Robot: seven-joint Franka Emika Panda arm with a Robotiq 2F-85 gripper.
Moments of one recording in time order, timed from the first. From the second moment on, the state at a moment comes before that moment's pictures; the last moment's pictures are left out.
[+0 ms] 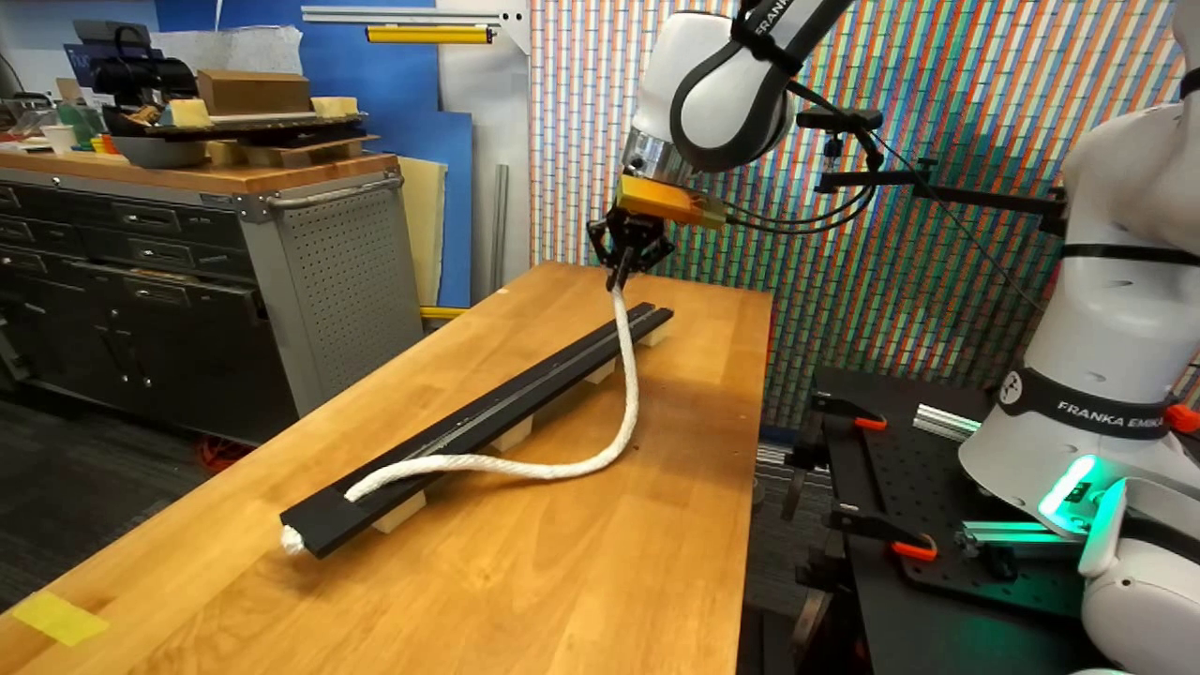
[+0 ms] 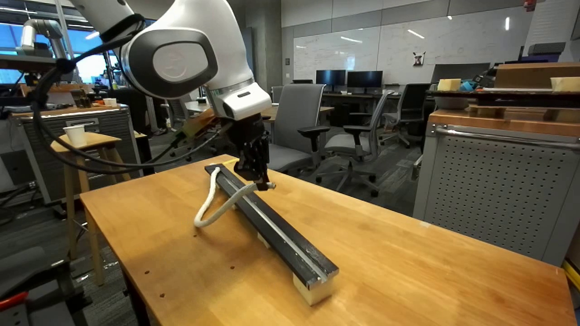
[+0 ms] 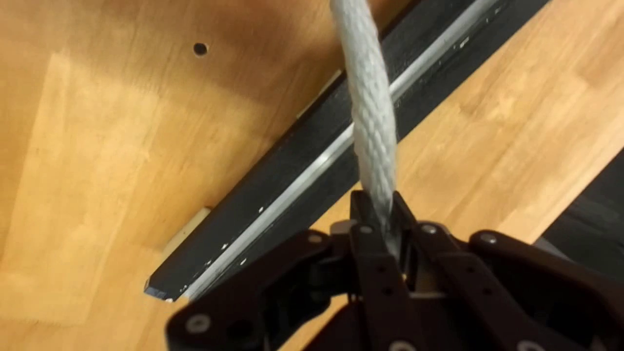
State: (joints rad) arm 0.07 0.10 -0.25 -2.46 0.04 2.84 0.89
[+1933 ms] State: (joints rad) arm -0.14 0.06 -0.22 -2.37 0.35 2.81 0.85
